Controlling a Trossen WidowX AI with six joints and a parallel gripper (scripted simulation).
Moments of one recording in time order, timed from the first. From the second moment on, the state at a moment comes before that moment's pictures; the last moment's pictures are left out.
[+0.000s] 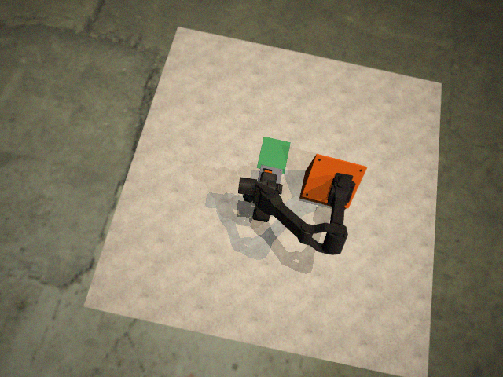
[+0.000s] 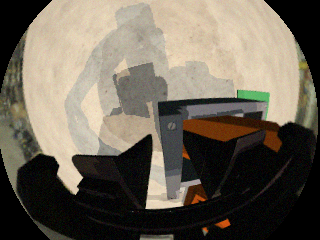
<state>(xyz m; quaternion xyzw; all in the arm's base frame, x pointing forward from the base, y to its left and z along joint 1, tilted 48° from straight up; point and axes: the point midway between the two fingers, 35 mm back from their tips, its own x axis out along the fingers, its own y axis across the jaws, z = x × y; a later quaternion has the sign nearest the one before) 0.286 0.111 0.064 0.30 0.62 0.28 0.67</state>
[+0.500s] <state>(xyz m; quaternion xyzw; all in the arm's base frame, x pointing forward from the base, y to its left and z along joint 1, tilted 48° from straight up) 0.284 0.110 0.066 0.30 0.62 0.28 0.67</state>
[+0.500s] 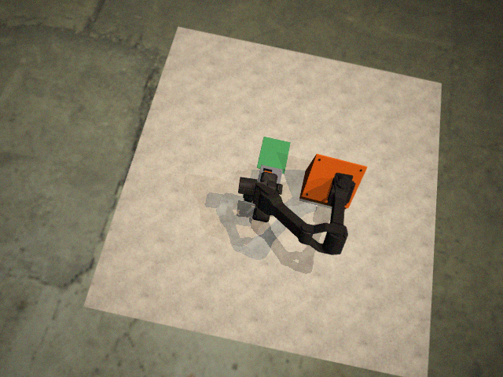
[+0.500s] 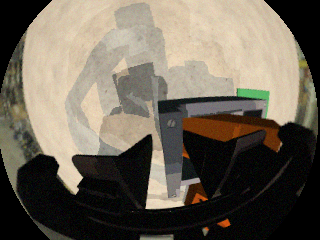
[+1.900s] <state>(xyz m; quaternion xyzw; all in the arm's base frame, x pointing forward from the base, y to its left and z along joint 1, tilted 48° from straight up) 0.279 0.029 0.132 0.30 0.62 0.27 0.67</state>
